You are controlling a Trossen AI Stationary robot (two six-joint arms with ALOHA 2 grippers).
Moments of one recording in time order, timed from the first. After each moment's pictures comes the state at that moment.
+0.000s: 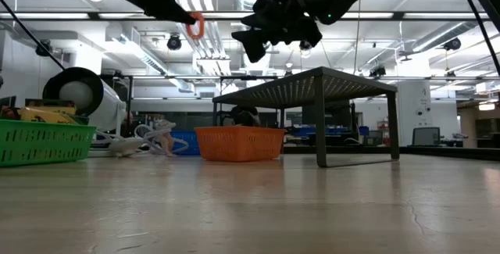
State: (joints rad) left arm 0.25 0.98 0.78 -0.09 -0.35 0.40; right arm -0.54 1.89 1.53 -0.14 -1.10 -0.14
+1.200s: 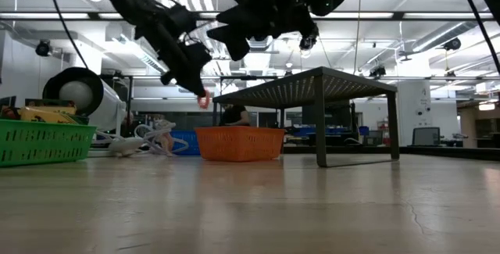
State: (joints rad) left arm 0.77 1.55 1.09 -0.30 0.04 0.05; right arm -0.30 1.89 1.45 -0.06 -0.85 -0.15
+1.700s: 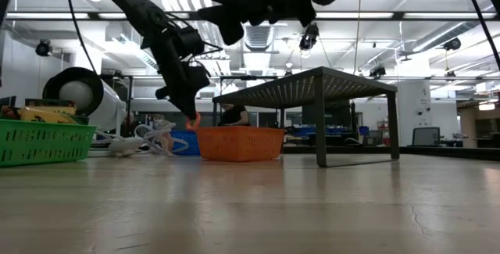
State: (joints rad) left arm 0.78 1.69 1.16 -0.50 -0.02 0.05; right arm -0.22 1.86 1.44 -0.01 -0.79 -0.16
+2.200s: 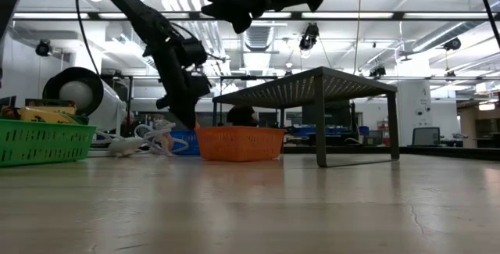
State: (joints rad) left arm 0.78 1.76 1.16 -0.52 0.04 0.05; right arm -0.20 1.79 1.43 -0.02 -0.55 -0.19
